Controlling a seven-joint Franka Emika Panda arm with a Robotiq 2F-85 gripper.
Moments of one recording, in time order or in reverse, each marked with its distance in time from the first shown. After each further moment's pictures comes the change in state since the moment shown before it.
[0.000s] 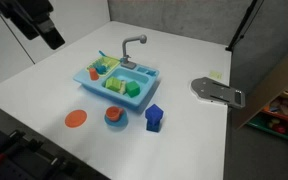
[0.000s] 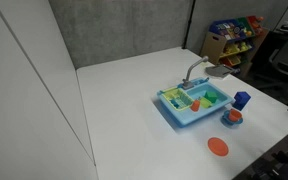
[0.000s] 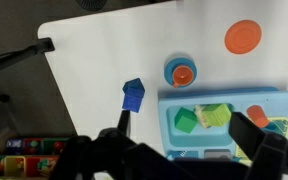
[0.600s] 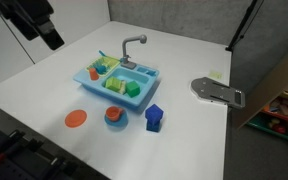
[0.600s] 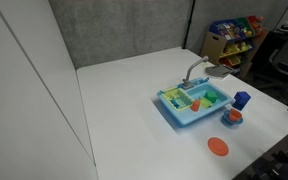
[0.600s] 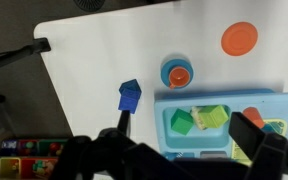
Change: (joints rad) arm 0.014 0.010 0.000 0.000 0.009 0.000 0.000
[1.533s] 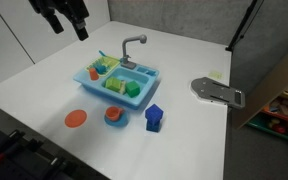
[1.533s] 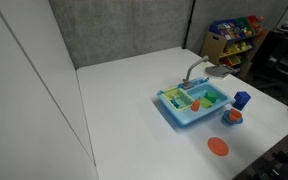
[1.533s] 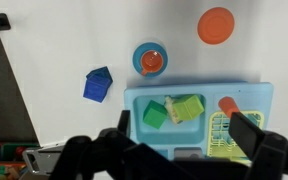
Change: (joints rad) arm 0.095 0.352 0.025 0.195 0.089 0.086 0.014
